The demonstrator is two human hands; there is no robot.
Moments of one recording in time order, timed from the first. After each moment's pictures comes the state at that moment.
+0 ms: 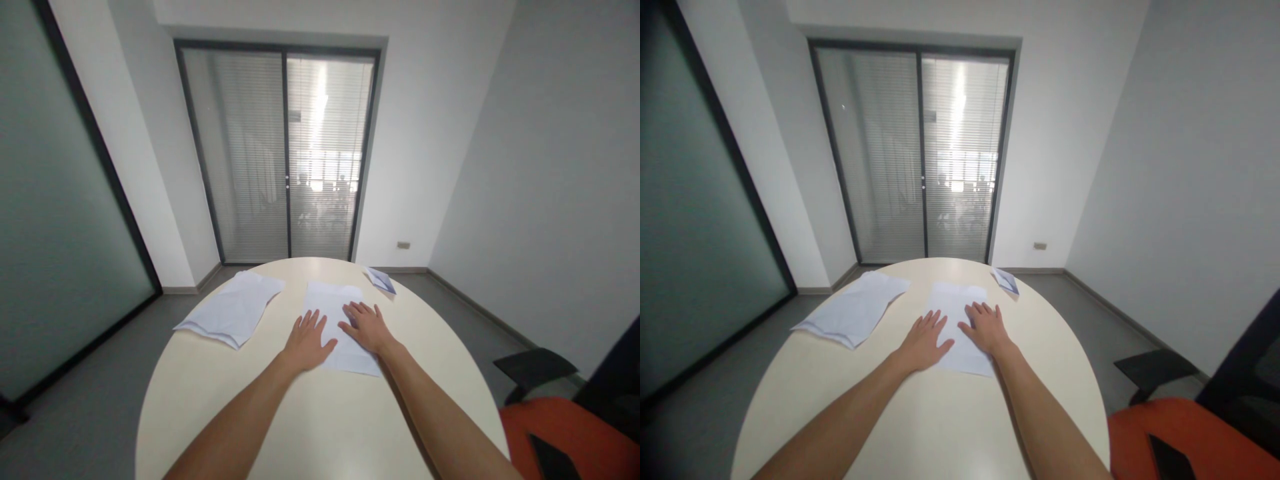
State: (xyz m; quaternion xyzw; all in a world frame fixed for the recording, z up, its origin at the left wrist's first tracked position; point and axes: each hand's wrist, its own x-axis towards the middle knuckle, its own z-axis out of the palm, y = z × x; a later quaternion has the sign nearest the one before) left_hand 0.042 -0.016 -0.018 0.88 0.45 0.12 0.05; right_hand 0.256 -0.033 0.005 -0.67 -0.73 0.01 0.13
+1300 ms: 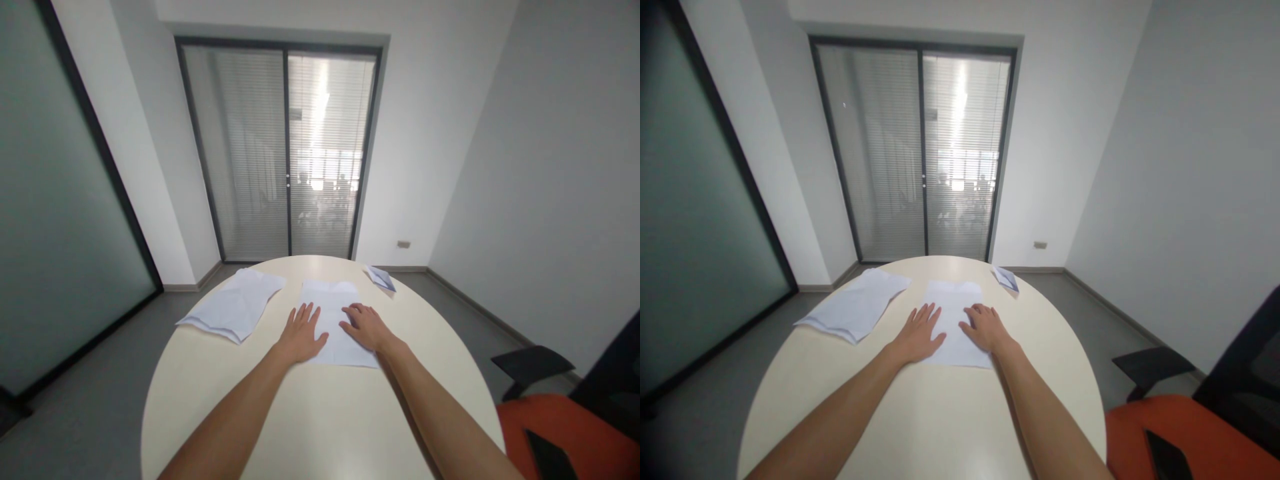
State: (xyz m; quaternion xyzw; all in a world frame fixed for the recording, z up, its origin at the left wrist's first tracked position) left_hand 0.027 -0.012 -0.019 0.88 0.45 0.09 0.04; right_hand 0.263 -0.040 -0.005 -0.63 -0.76 0.01 0.14
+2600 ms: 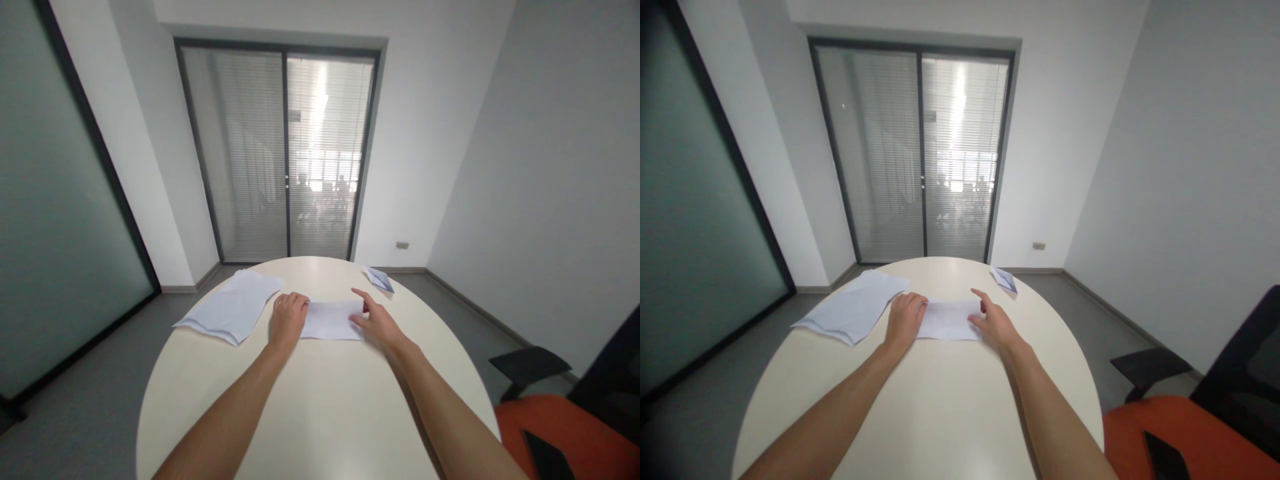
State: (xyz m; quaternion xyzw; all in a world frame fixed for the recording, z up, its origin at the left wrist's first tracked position) left_hand 0.020 -0.006 0.016 0.81 0.47 0.35 -0.07; right_hand 0.290 -0.042 0.011 -0.61 -0.71 0.12 0.33
